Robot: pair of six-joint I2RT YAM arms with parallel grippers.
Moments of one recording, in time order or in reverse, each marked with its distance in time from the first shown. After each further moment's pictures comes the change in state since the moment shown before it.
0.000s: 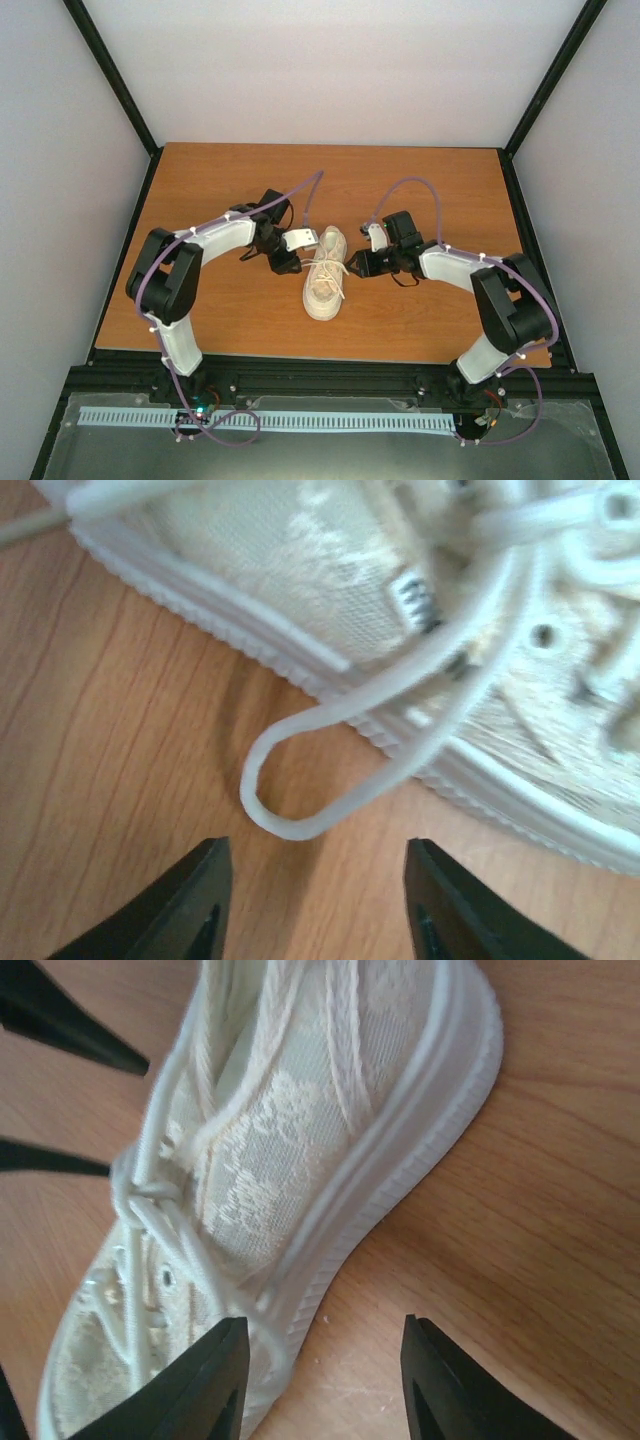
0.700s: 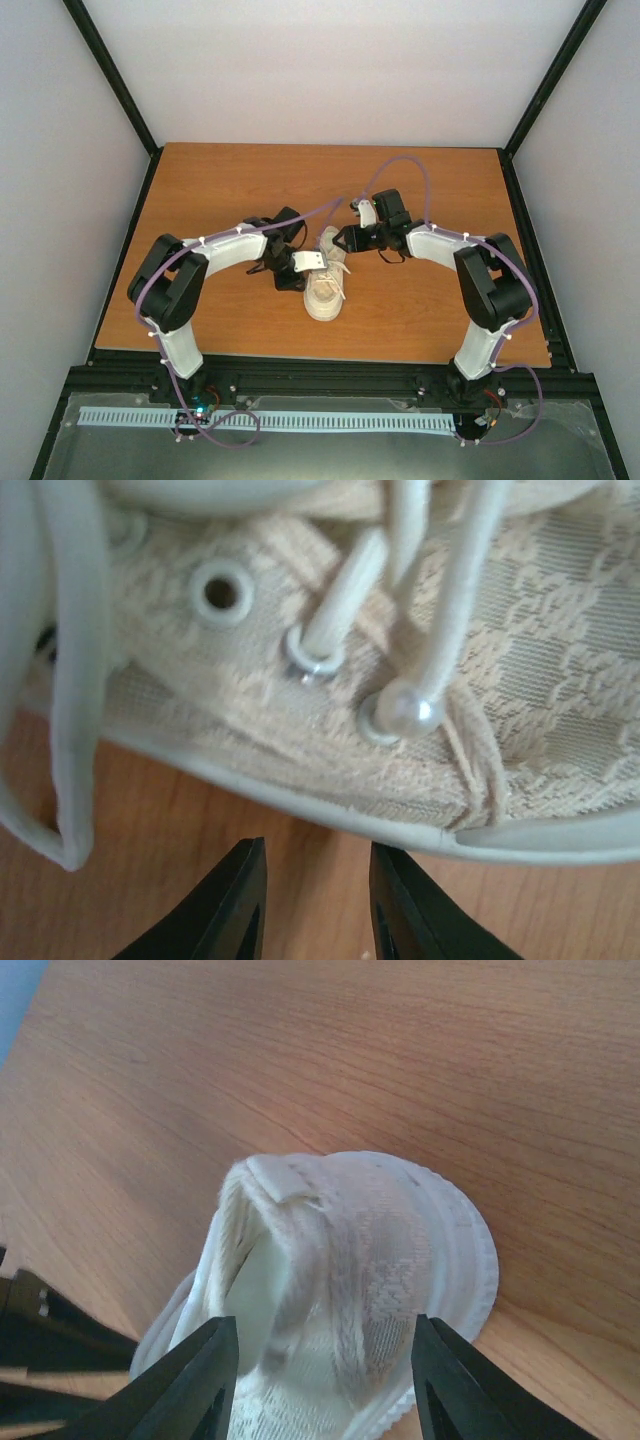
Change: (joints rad) left arm -0.113 -0.039 -0.065 -0.064 -0.030 0.035; right arm -0.005 0.137 0.215 0.036 -0.001 0.035
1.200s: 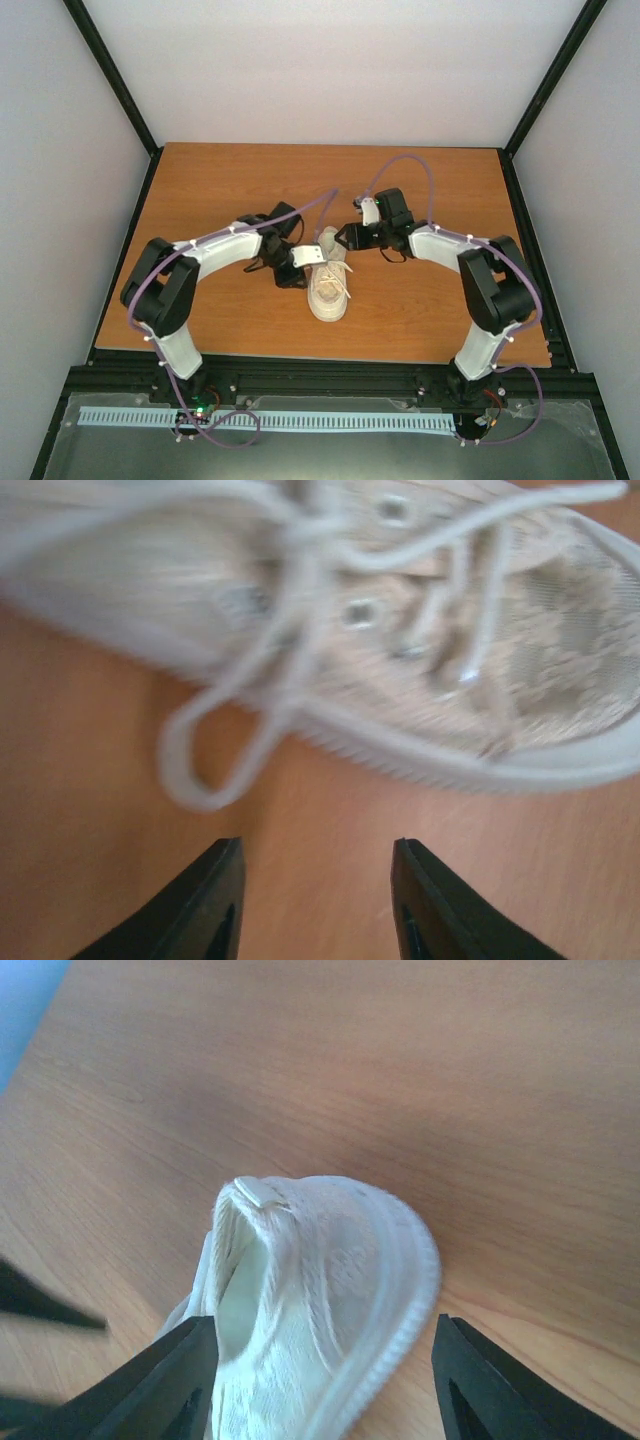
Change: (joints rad) left arm 0.018 -0.055 0.003 0.003 0.063 -0.028; right arm -0.009 -0.020 -0.011 0.024 0.045 0.015
